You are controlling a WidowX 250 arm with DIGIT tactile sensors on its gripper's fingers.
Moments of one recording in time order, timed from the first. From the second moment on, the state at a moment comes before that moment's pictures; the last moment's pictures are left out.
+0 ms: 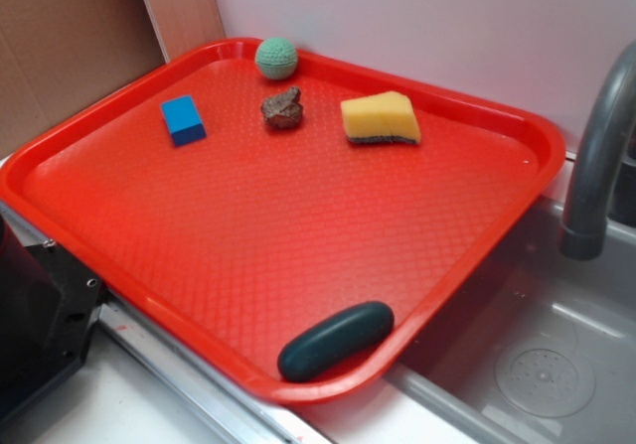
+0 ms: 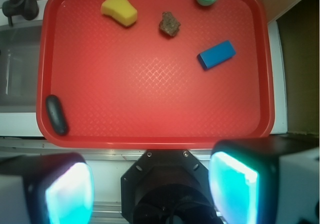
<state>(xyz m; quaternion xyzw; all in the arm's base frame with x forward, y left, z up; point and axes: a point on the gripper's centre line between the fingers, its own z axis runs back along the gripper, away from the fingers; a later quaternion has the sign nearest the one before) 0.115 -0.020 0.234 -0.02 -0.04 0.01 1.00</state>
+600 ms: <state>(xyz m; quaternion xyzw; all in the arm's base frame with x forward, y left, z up) 0.144 0.011 0.196 -0.06 -0.13 0.37 0.92</state>
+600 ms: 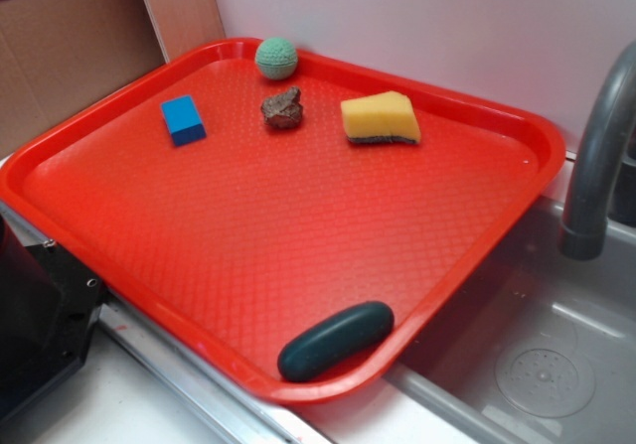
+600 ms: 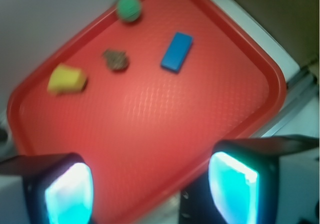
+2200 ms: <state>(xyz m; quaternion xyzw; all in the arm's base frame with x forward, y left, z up) 0.233 0.101 0.014 0.07 -0.11 0.56 0.82</state>
